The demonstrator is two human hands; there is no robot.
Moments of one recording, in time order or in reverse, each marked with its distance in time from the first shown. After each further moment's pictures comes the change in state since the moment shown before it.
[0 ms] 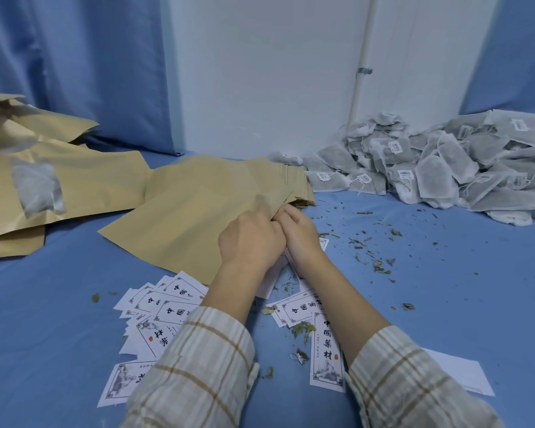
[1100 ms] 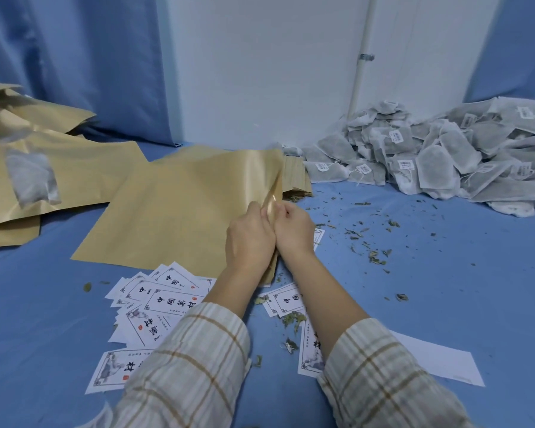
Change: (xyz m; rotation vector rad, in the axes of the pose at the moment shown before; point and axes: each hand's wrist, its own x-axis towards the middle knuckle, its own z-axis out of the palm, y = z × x) left_hand -0.010 0.002 0.026 -0.427 0.189 -0.031; right_hand -0.005 0.001 0.009 -0.304 0.212 0.033
